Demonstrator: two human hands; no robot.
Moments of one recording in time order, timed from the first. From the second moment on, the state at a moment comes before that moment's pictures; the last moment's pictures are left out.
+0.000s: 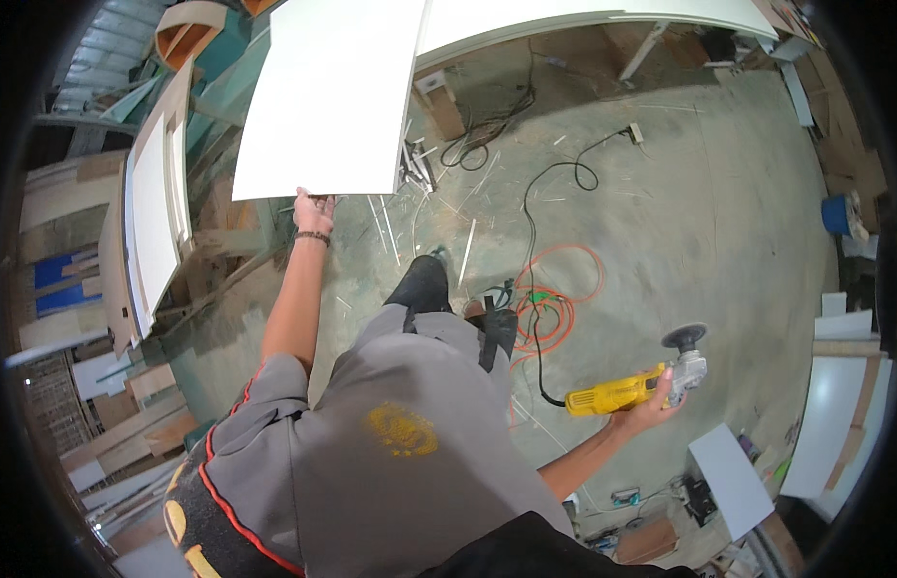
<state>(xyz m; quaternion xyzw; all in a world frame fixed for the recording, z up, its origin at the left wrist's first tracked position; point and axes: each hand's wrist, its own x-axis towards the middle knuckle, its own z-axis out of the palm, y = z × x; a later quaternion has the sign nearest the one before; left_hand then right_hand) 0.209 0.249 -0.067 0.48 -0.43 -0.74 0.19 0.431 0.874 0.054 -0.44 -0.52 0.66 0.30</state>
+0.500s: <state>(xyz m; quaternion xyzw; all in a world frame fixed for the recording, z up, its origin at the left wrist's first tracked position) 0.293 0.176 -0.049 0.56 -0.35 -0.67 0.32 0.392 0.830 0.123 -0.36 -0.56 0.66 0.33</state>
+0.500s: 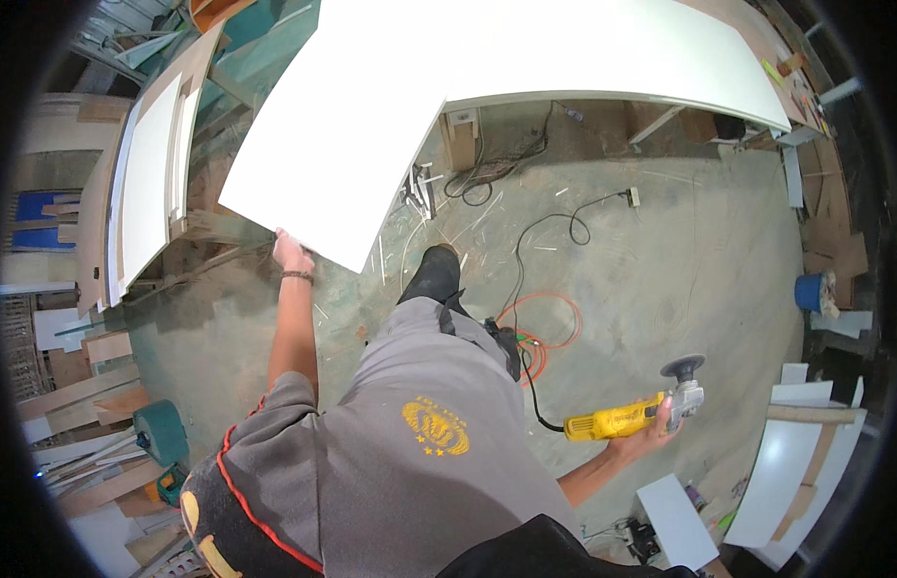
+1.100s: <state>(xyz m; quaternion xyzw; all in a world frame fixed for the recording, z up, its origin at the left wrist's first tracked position) 0.101 -0.164 0.091 0.45 -0.87 -0.20 0.04 0.342 0.675 0.184 -0.36 -0.55 0.64 0.39</state>
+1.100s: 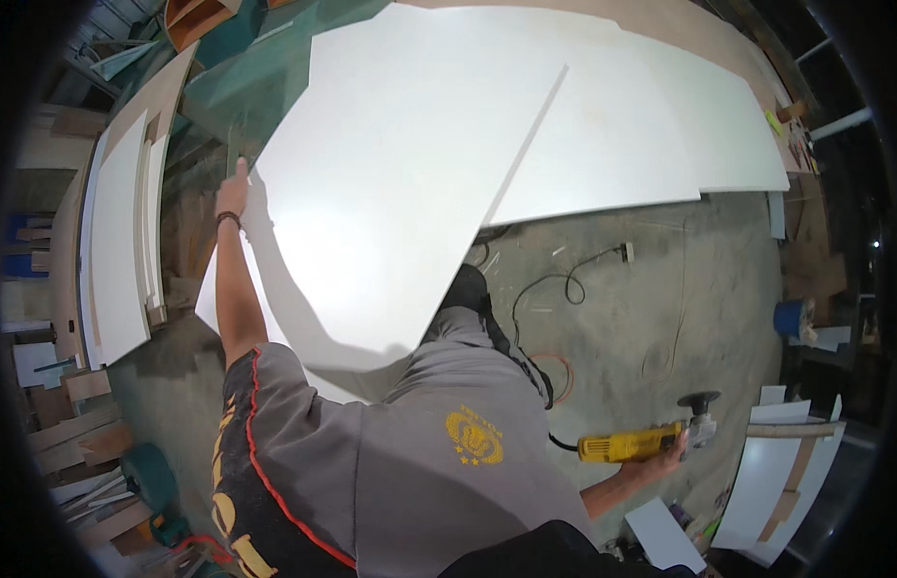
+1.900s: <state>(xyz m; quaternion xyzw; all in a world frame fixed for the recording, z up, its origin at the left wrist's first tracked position) 0.151 -0.210 0.100 0.48 -0.86 -0.15 -0.06 0.275 0.590 0.220 -0.31 -0.66 0.63 0.26</state>
